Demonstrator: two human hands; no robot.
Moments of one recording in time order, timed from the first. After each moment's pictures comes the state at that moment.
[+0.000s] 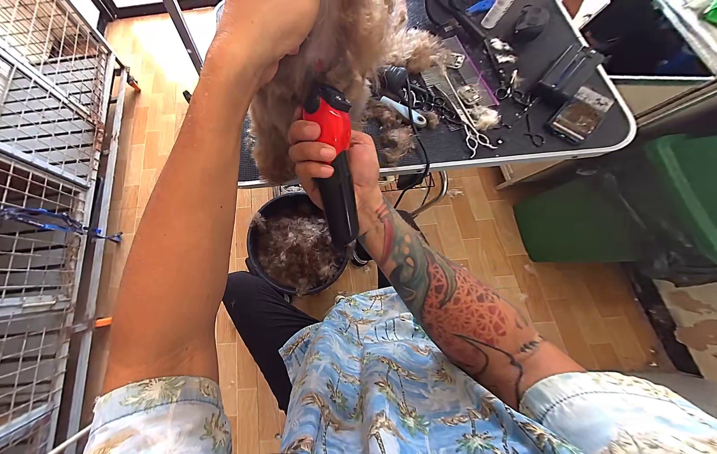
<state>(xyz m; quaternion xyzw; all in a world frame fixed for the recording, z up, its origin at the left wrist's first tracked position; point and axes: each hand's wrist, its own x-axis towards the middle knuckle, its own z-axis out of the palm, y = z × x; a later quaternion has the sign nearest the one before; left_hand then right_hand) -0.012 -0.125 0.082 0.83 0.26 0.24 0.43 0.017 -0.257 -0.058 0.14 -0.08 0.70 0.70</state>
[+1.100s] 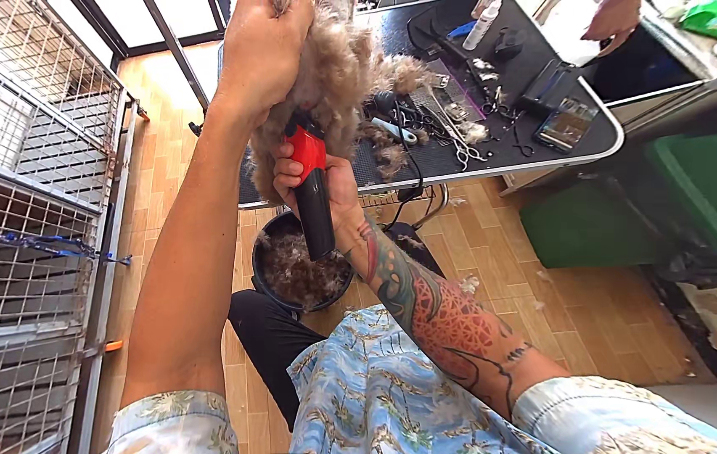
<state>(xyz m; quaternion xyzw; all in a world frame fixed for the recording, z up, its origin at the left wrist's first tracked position) -0.004 -0.115 0.078 0.81 0.20 0.31 0.45 0.008 -0.242 -0.059 0.10 -0.04 0.65 0.75</state>
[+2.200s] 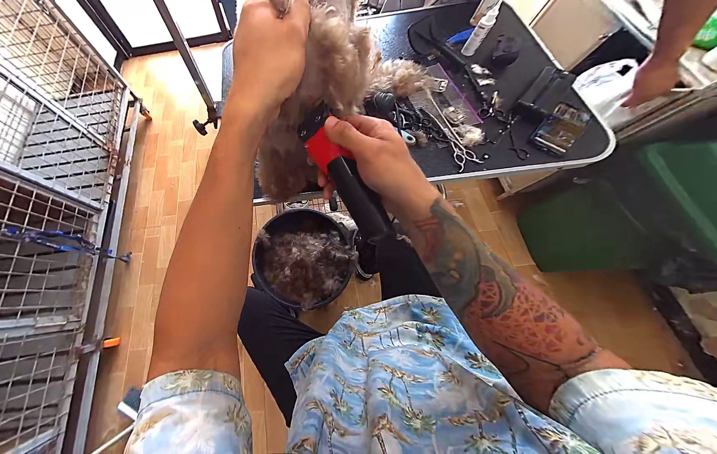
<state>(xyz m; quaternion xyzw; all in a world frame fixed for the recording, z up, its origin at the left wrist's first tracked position) -0.005 -0.126 0.082 0.79 0.30 0.32 0.43 0.043 -0.295 0.007 -0.56 -0.30 0.41 0.65</state>
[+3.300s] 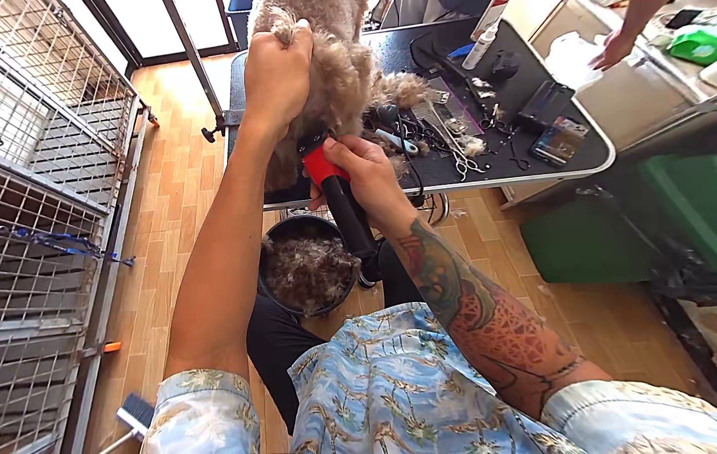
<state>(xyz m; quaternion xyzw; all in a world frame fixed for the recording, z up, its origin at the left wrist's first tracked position) -0.008 -0.126 0.071 0.76 0.32 0.34 0.45 0.026 -0.288 -0.010 -0.51 -0.29 0.42 0.70</state>
